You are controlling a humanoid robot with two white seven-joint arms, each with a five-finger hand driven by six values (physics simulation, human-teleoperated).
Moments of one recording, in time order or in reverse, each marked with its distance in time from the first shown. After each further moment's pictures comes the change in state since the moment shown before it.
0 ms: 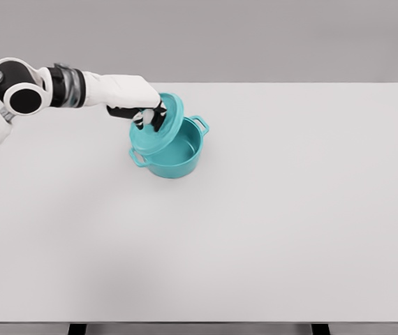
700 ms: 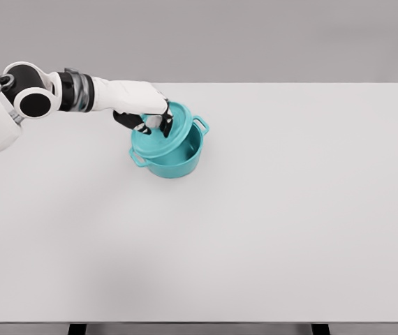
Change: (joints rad) left arm 0.005 -0.027 -0.011 0.016 -0.019 -0.031 0.003; right arm 0.000 0.000 0.000 0.000 0.000 0.000 0.000
